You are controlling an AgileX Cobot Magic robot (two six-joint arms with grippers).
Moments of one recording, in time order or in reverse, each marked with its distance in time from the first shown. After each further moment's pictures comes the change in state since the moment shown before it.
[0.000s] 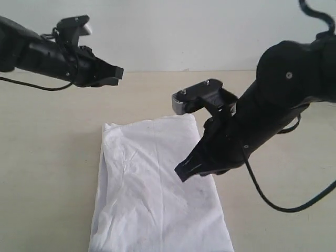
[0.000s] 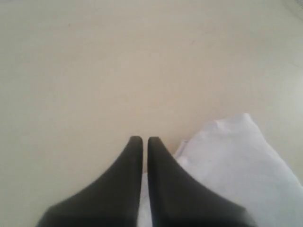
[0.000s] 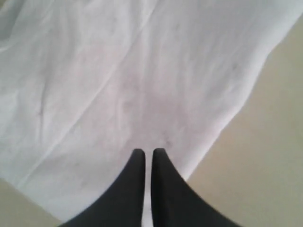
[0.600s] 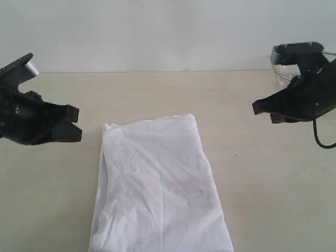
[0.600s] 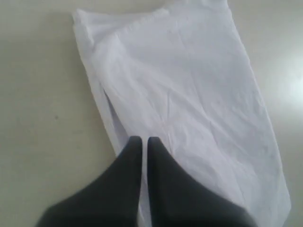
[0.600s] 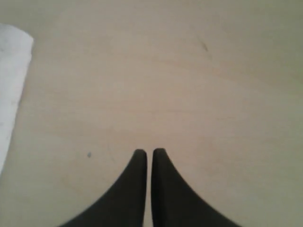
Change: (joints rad) left arm 0.085 -0.401 0.478 0.139 0.158 -0.325; right arm -0.496 0.058 -0.002 0.088 -0.227 -0.115
